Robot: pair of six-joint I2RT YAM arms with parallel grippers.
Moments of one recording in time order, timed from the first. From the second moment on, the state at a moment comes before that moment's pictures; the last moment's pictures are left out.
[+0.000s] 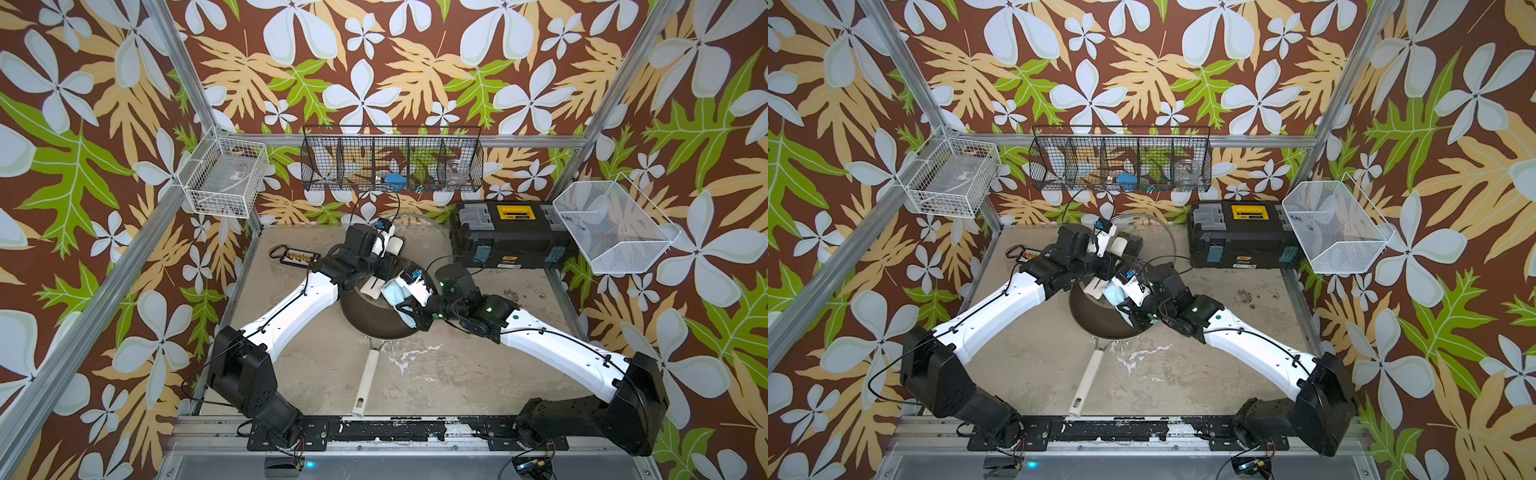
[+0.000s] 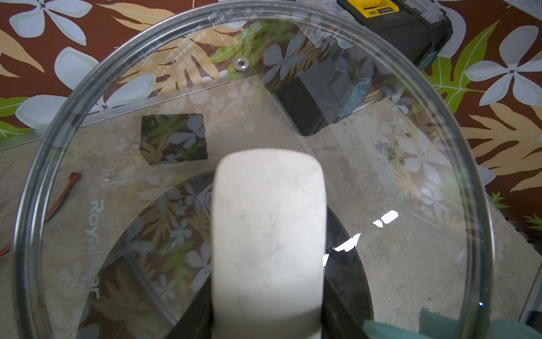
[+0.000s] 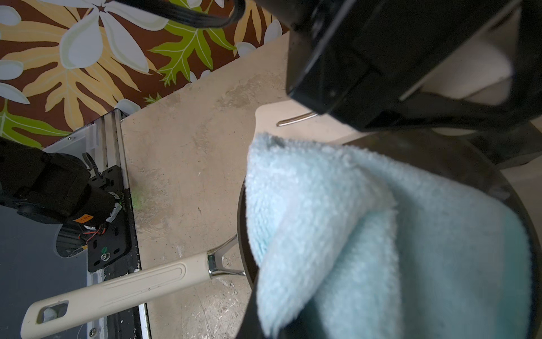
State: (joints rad) left arm -0.55 1.57 1.39 -0.40 0.13 -0.15; right arm 0.76 1.36 1.07 -0.32 -0.32 -0.02
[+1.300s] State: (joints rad) left arm -0.55 1.57 1.38 -0.46 0.13 -0.04; right arm 0.67 1.44 1.28 -0.57 -0.03 0.01
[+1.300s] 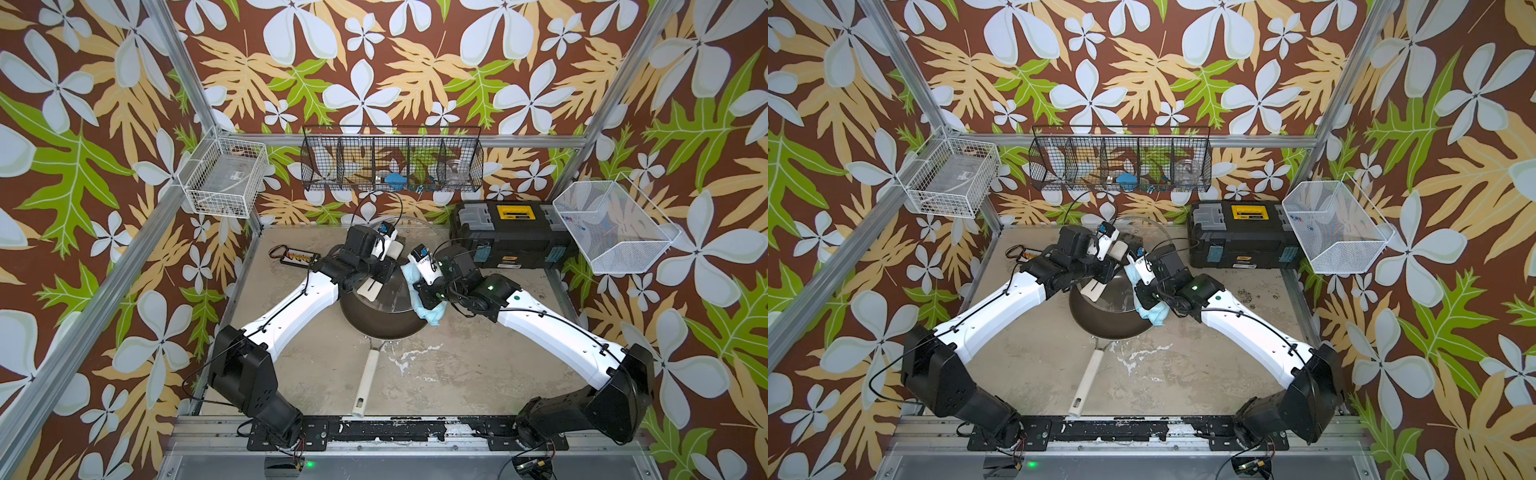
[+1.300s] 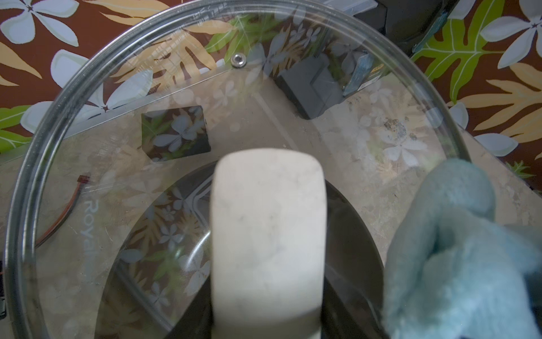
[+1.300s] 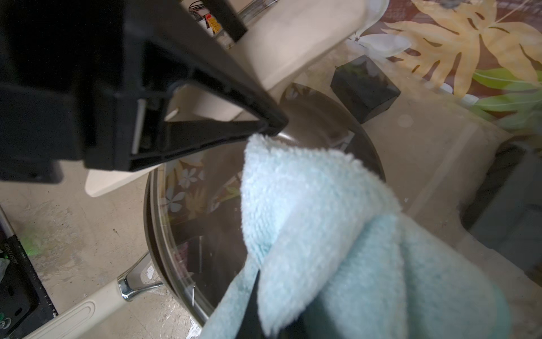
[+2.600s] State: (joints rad) left arm -0.58 1.66 1.51 -0.53 0.11 0.06; right arm 0.77 1.46 1.24 -0.61 -0.15 0.07
